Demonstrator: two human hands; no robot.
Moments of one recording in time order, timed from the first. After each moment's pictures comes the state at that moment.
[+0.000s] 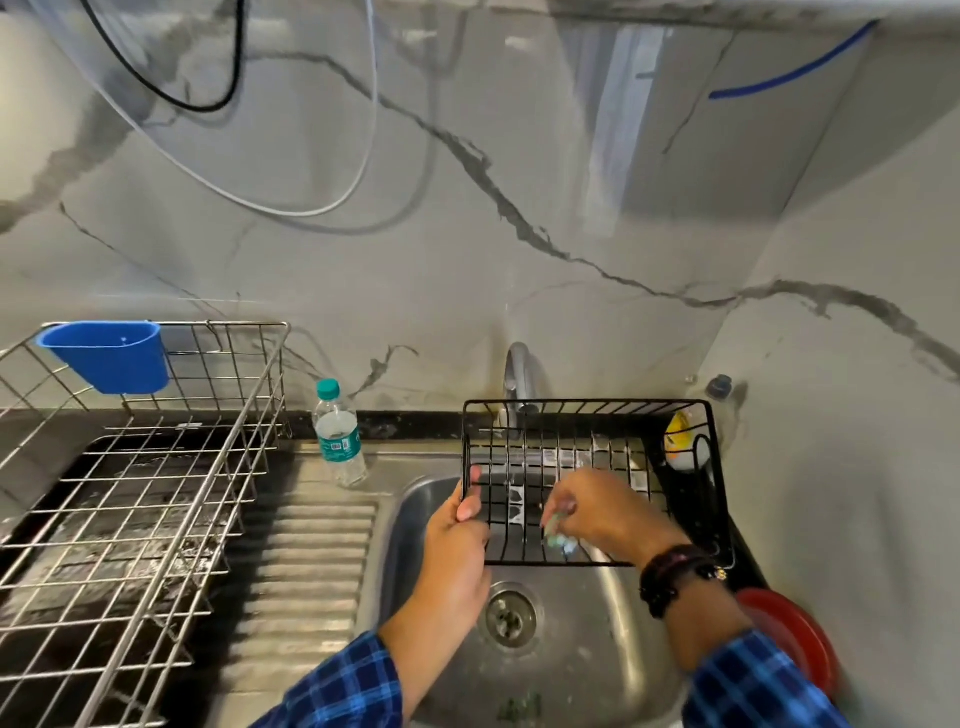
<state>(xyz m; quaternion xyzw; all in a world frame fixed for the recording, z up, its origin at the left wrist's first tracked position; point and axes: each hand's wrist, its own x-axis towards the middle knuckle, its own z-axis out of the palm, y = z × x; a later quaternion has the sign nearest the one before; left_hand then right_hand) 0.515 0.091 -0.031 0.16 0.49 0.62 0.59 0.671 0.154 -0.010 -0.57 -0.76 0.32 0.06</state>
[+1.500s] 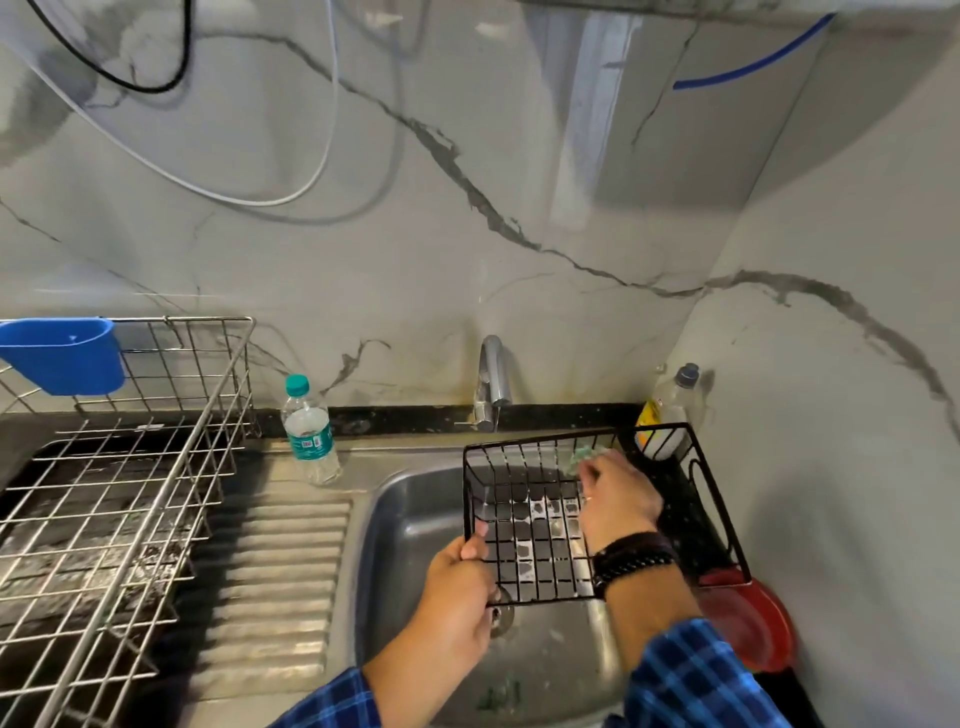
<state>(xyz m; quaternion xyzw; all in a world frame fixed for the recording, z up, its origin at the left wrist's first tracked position) 0.534 0.072 -0.067 0.09 0.56 0.50 0.66 0.676 0.169 -0.038 -0.53 -0.12 0.59 0.60</state>
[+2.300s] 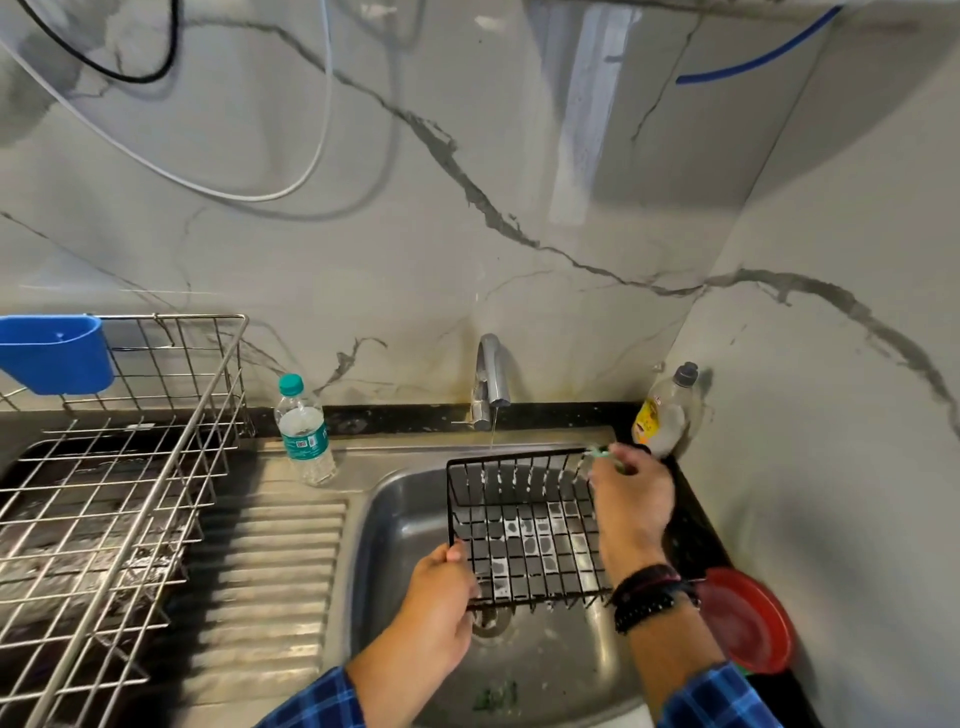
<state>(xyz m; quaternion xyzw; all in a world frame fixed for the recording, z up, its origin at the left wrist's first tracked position) 0.524 0.078 -0.074 0.04 0.60 0.47 0.65 0.684 0.155 -0.036 -0.71 -0.30 0.32 0.55</state>
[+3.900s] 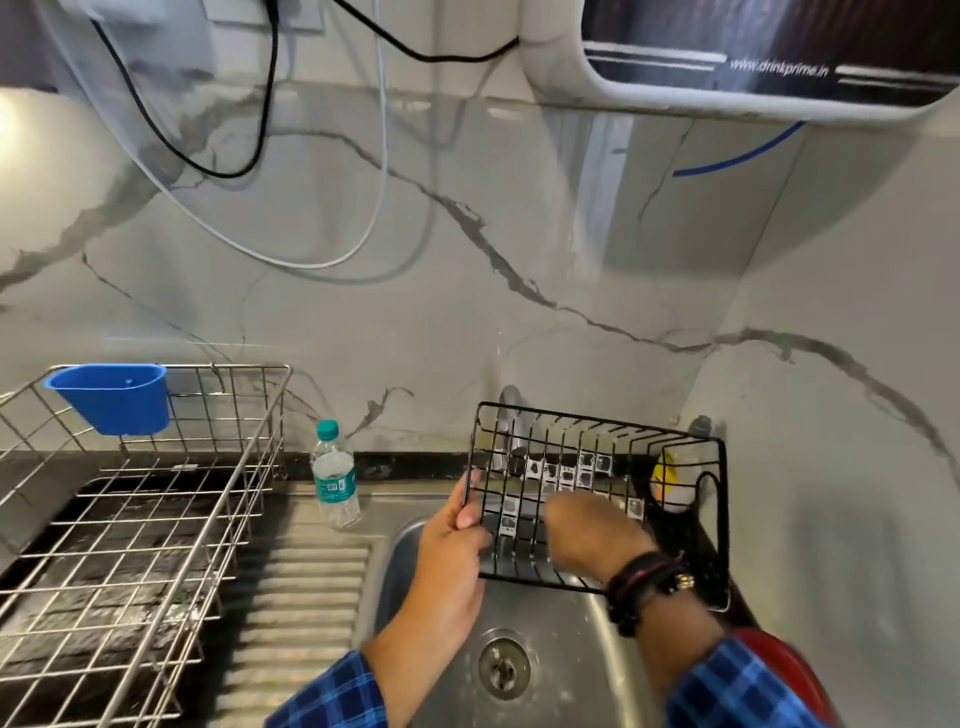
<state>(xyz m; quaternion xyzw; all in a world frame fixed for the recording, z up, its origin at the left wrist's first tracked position) 0.506 0.100 -0.011 0.24 0.47 0.61 0.60 0.640 0.133 0.048 -0.59 -0.79 0.12 -0.09</state>
